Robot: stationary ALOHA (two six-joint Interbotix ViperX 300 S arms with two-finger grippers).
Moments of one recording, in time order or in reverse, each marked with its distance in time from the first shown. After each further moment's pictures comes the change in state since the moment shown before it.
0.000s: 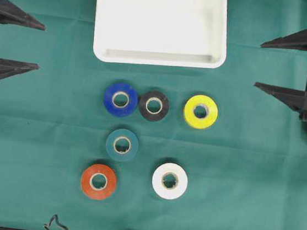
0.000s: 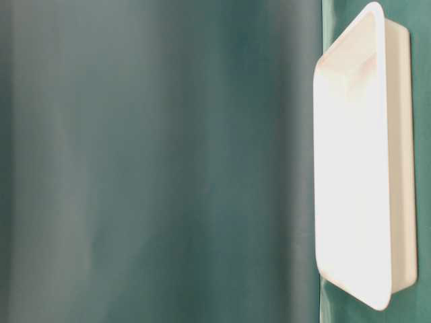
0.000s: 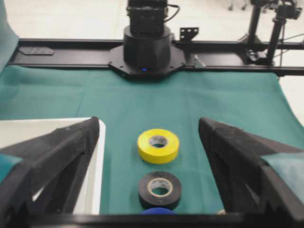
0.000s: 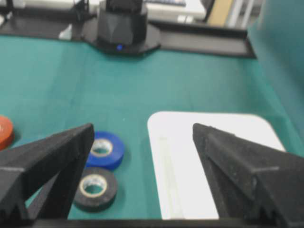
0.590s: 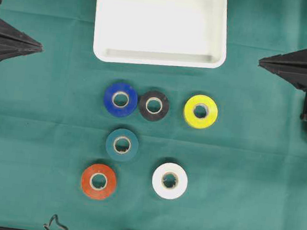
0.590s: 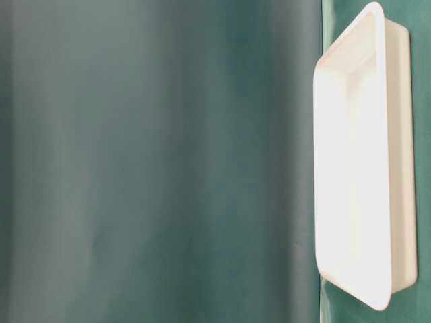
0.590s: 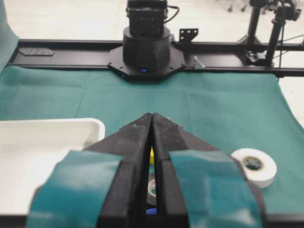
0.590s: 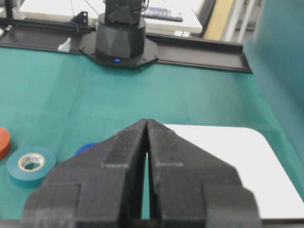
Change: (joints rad) left arm -0.002 -0.005 0.002 0.000 -0.003 -0.003; right arm 0.002 -0.018 0.021 -0.003 -0.063 -0.012
